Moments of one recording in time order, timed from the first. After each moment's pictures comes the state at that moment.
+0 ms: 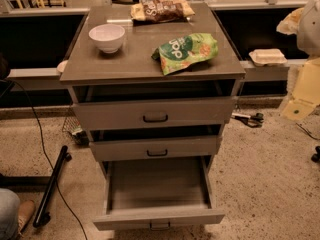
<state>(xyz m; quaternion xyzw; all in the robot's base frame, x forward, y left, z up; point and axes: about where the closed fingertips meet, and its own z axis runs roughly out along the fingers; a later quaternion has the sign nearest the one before) 0.438 -0.211 0.996 -0.60 0.77 -0.06 0.19</state>
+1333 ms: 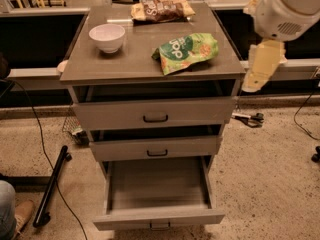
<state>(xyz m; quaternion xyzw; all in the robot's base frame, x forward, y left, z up) 0.537 -0.194 0.982 -0.64 0.73 -0.11 0.22</state>
